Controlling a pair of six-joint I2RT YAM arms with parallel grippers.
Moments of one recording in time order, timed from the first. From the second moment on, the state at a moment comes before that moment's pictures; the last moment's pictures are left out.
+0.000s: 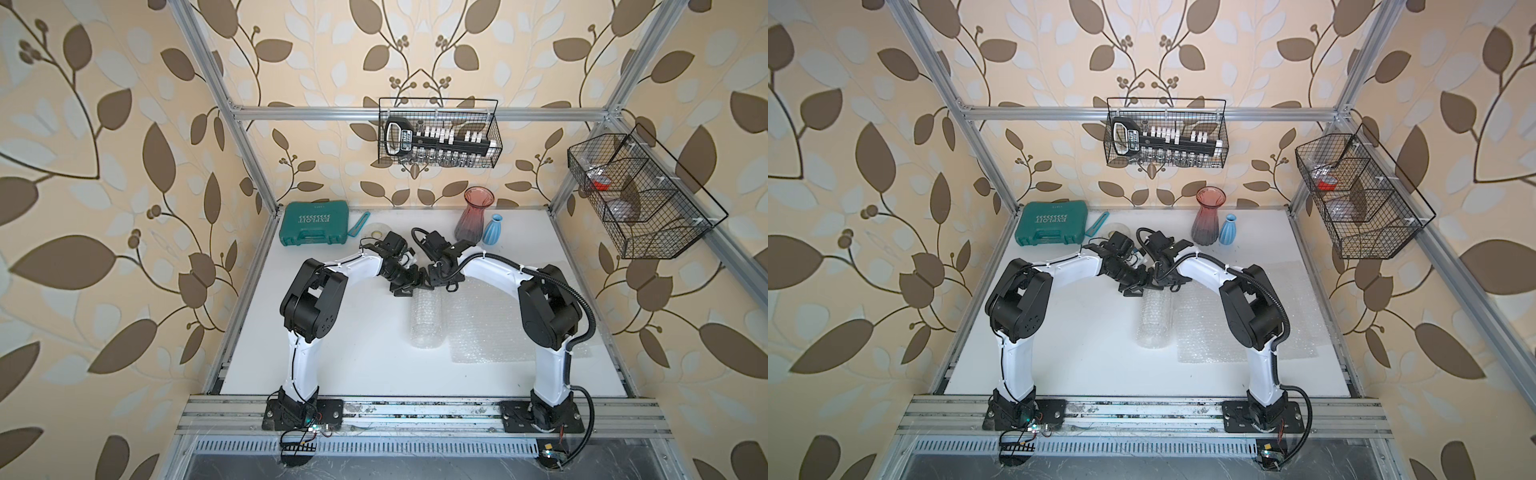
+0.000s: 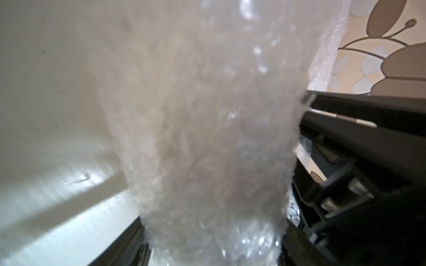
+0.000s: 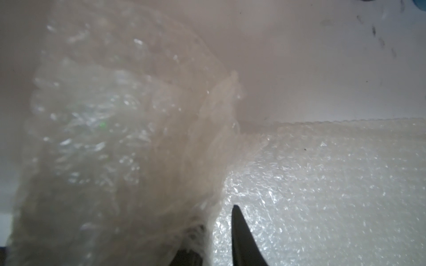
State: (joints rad) left arm -0.50 2.02 1.40 -0.51 0.71 -0.56; right arm 0.58 2.00 1.52 -0.80 0.31 0.50
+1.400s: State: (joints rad) left arm -0.44 1.83 1.10 -0.35 0.71 -0.63; right arm 0.38 1.77 1.09 -0.30 -0.33 0.53
